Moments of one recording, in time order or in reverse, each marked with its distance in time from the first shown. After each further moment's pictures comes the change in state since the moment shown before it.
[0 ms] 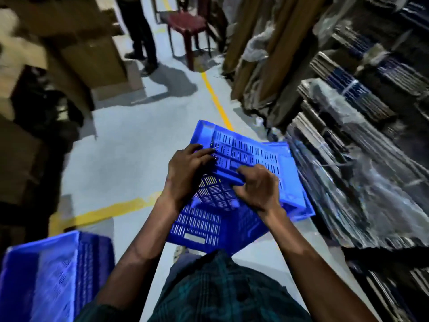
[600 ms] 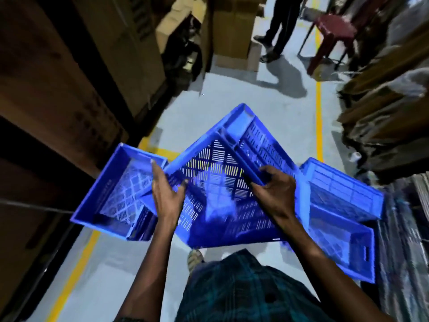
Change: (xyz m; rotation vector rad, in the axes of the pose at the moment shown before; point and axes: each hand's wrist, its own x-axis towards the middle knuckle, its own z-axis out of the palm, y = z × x) left_hand -0.379 -0.070 -0.038 -0.303 0.518 -1.439; right_hand -0.085 -0.238 0.045 0.550 -0.154 -0.203
